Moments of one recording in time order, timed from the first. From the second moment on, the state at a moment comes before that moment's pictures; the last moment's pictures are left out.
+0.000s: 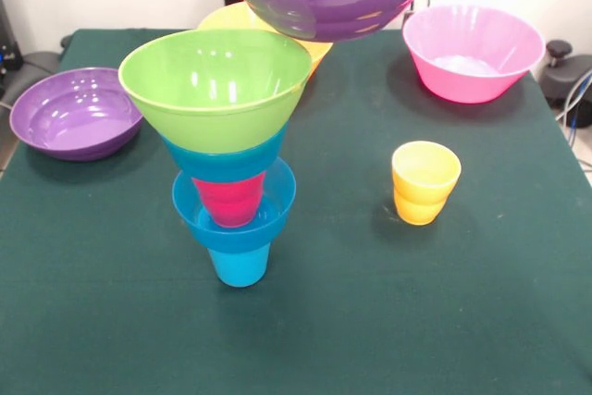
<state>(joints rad) -1.21 -0.83 1.01 2.19 -0.12 0.15 2.20</state>
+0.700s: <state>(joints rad) -1.21 -0.79 1.01 2.19 -0.17 0.17 2.20</state>
